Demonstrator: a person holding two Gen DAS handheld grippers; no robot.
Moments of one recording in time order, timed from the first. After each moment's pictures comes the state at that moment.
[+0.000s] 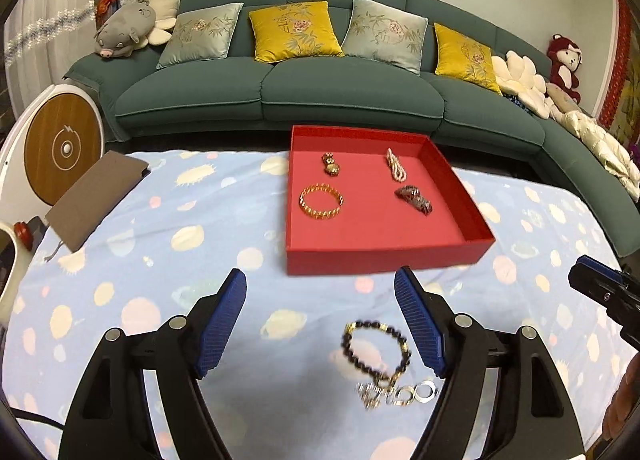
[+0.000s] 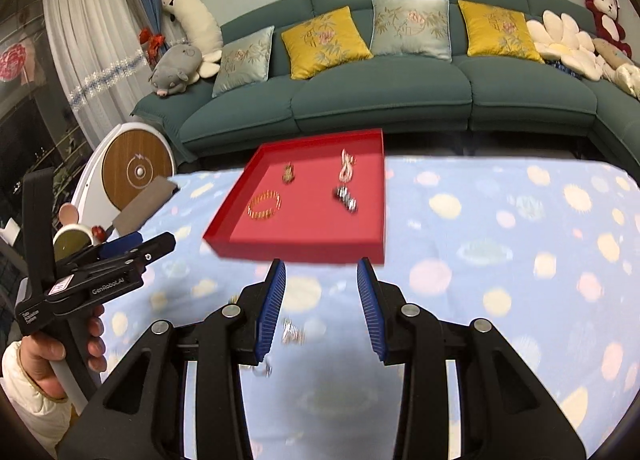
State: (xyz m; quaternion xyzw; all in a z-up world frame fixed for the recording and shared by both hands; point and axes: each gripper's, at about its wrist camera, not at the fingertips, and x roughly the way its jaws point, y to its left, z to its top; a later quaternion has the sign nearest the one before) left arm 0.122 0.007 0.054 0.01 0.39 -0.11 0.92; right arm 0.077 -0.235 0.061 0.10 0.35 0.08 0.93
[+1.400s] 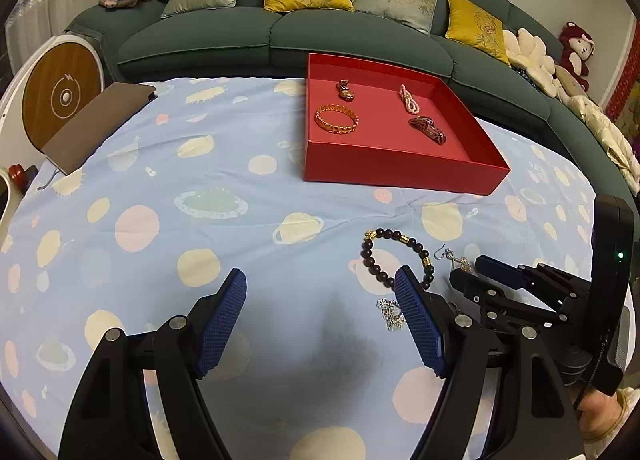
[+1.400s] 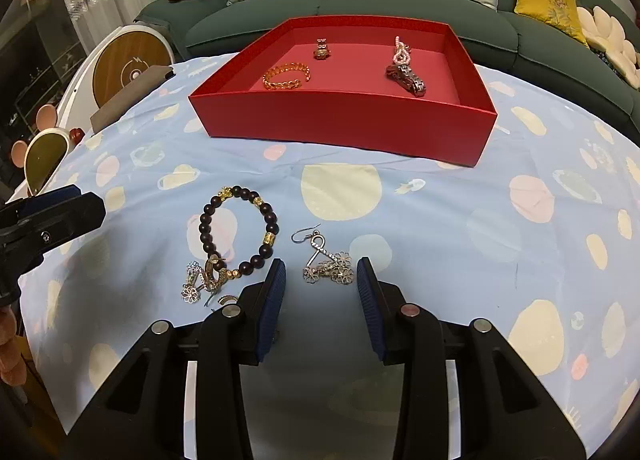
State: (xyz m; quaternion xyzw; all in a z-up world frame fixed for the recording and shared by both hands) left arm 0.095 0.034 0.010 -0.01 0.45 -0.11 0.88; right arm 0.109 -0.160 -0.050 0.02 0.46 0.10 0.88
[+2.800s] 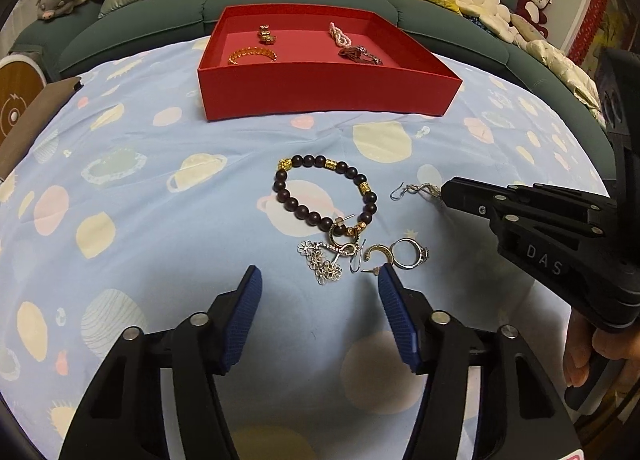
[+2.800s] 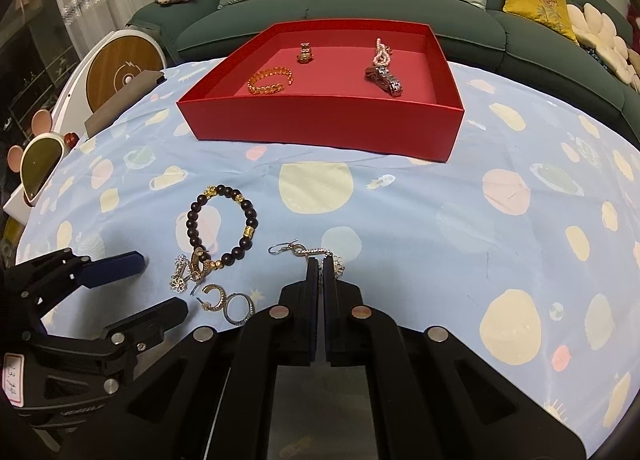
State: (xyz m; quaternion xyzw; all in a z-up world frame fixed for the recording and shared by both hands) left arm 0.083 -0.016 -0.043 0.03 0.49 -0.20 0.85; right arm 0.101 -0.179 -0.043 0.02 0.45 0.09 0.89
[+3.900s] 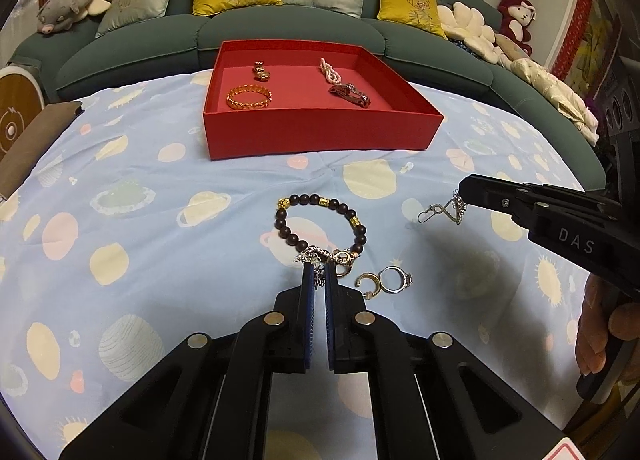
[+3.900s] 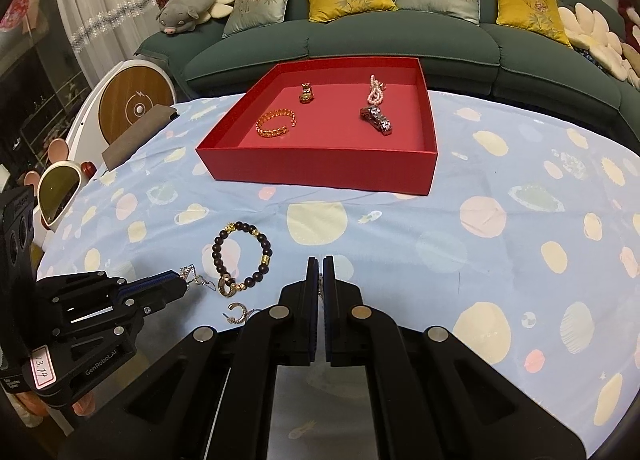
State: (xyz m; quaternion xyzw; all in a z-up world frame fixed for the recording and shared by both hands) left arm 0.079 -0.006 -0.016 0.02 0.44 -0.22 0.87; right arm 0.088 -0.194 -0.005 0.05 0.41 0.10 0.90
